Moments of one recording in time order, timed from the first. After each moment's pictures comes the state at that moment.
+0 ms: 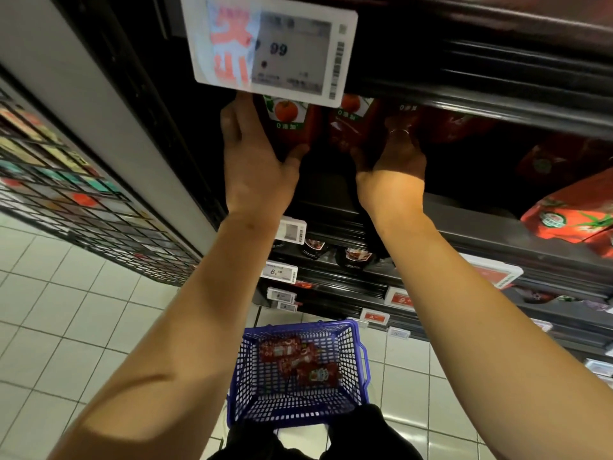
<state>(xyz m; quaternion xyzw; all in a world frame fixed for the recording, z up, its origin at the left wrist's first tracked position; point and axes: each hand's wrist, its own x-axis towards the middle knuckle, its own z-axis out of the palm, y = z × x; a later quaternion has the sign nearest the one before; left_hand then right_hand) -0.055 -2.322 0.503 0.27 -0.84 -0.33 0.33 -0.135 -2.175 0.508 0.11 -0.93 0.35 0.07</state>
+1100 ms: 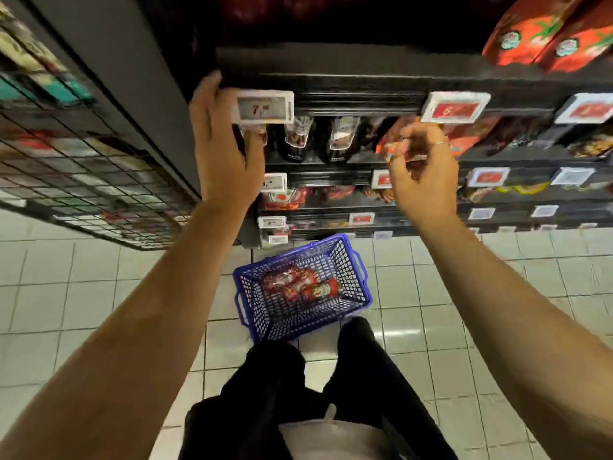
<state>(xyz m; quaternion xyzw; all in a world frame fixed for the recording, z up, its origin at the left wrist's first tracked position) 0.071 -2.321 0.436 0.06 -0.87 -0.35 0.35 0.033 -2.054 0.442 0.07 -0.86 0.49 0.12</state>
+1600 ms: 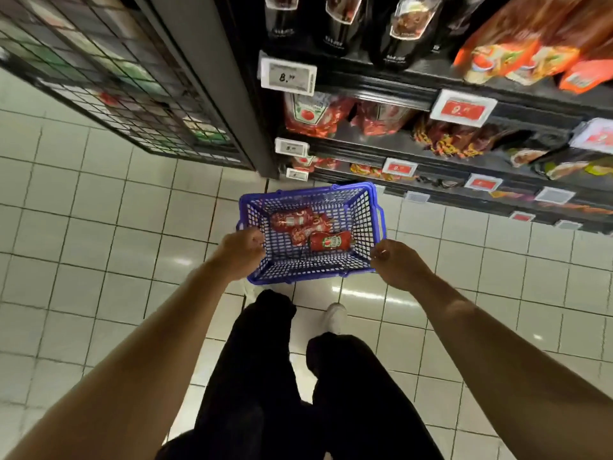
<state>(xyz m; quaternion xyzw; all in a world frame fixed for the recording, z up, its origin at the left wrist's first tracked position) 0.265 -2.279 0.198 0.28 -0.84 -0.34 -0.32 0.144 -1.978 0.205 0.06 -0.89 0.15 -0.43</state>
